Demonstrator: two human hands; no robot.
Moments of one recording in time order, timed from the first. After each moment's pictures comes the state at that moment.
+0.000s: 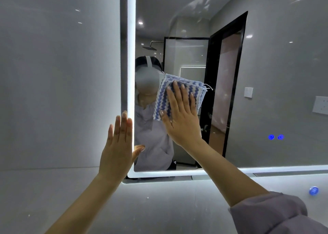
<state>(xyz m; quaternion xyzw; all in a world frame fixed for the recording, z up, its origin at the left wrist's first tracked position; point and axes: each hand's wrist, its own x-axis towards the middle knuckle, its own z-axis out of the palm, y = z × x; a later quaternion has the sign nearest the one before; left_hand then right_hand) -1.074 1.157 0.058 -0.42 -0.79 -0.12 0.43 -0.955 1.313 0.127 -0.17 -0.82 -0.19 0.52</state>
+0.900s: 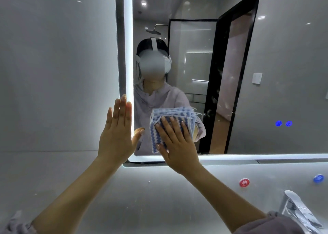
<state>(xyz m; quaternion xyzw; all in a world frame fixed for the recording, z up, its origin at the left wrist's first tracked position) -1.076 1.160 0.052 -0.43 -0.78 -0.16 0.43 -0.950 1.324 0.001 -0.11 -0.85 -0.26 0.45</state>
